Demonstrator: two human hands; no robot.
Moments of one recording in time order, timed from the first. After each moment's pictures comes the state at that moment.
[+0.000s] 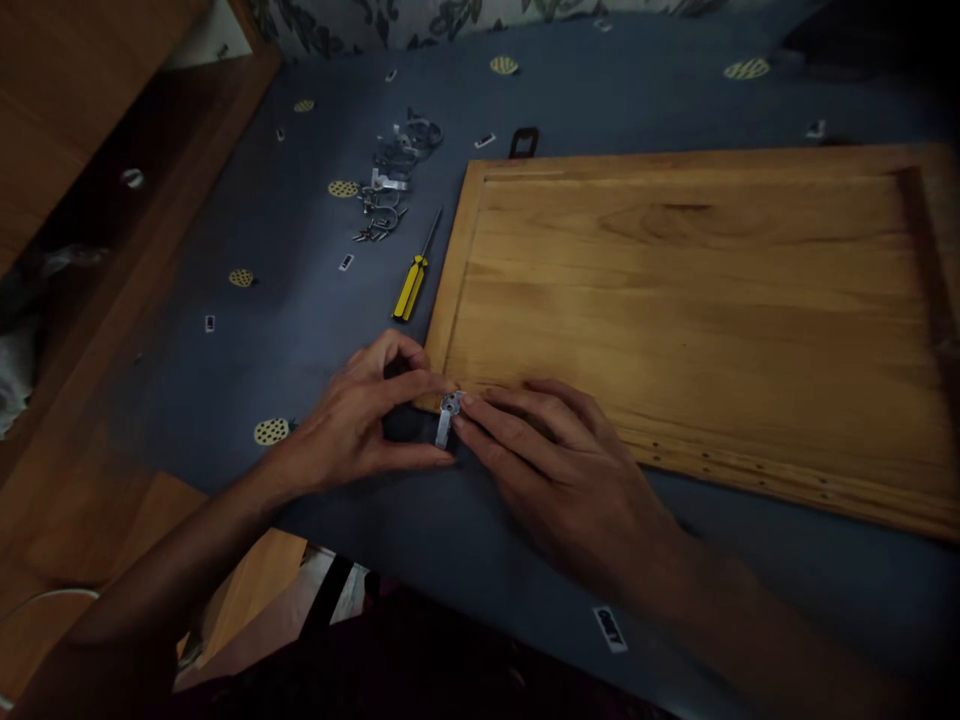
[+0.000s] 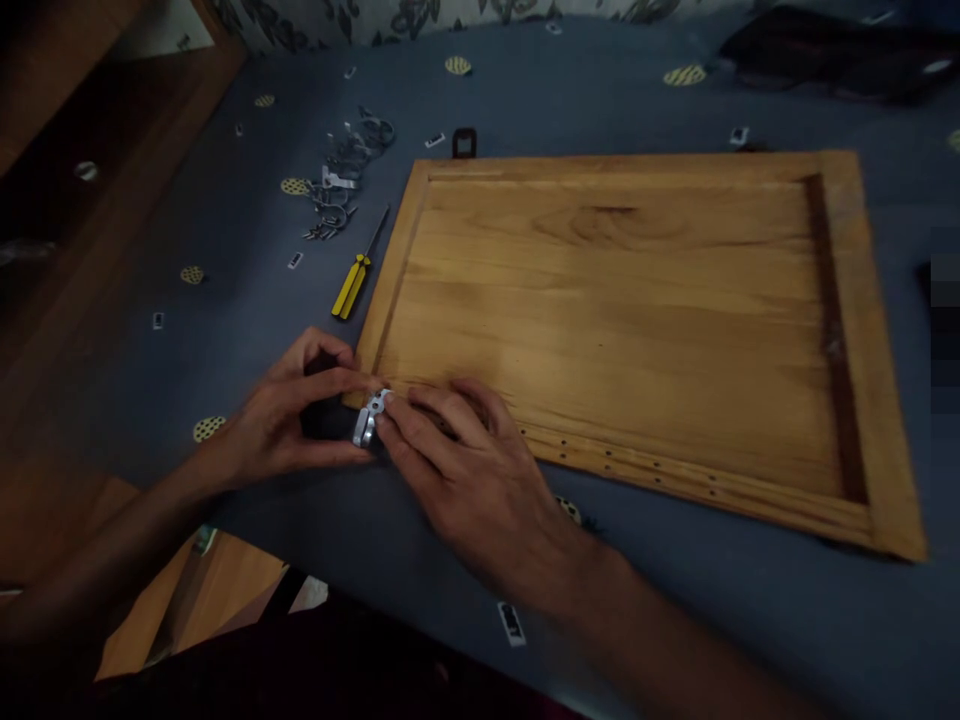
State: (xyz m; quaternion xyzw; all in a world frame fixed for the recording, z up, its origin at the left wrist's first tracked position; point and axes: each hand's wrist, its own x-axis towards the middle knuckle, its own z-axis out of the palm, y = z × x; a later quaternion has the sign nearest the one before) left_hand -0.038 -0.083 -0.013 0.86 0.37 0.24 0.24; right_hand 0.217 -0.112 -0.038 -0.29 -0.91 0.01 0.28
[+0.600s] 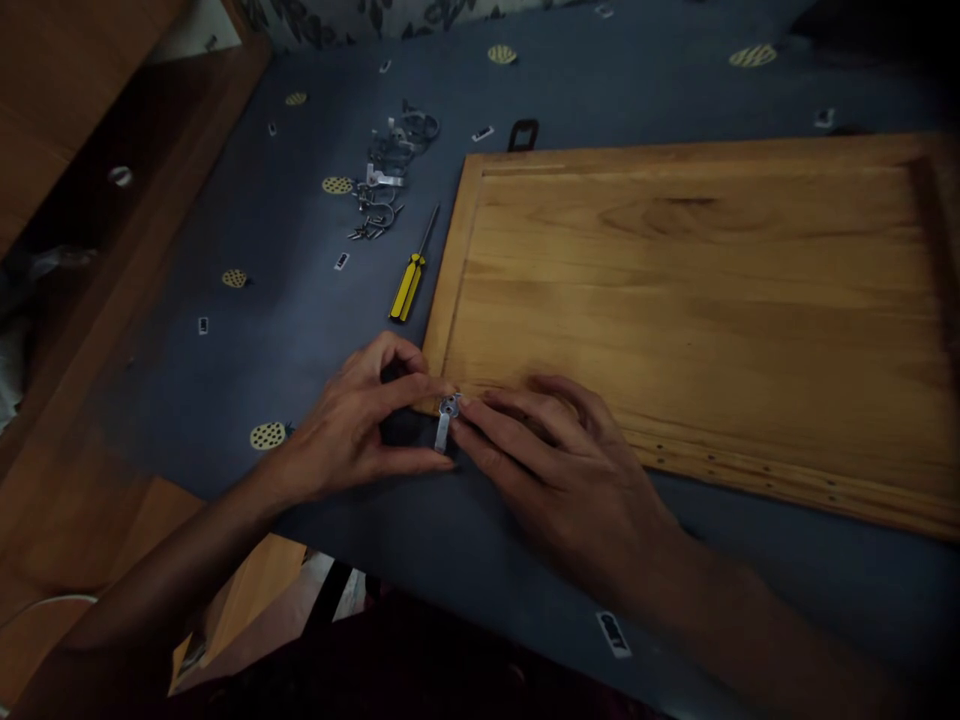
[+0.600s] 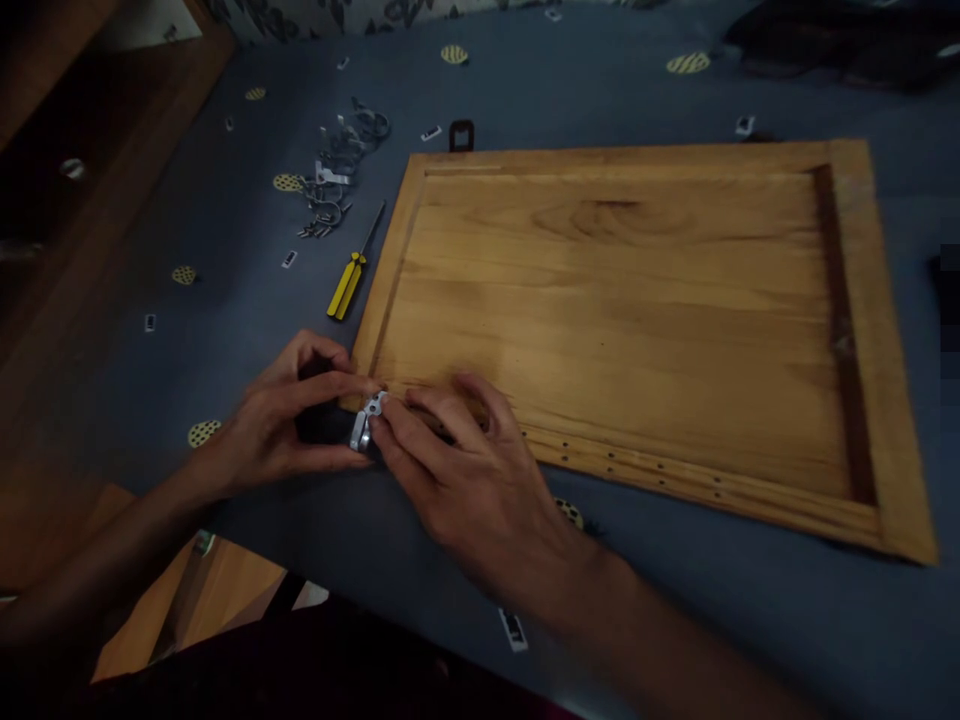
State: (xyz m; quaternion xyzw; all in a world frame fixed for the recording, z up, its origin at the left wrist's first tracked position) left_hand -0.037 -0.084 -0.019 0.85 0.38 0.26 0.24; right_hand 0.217 -0.113 -0.034 -0.30 -0.92 0.00 0.26
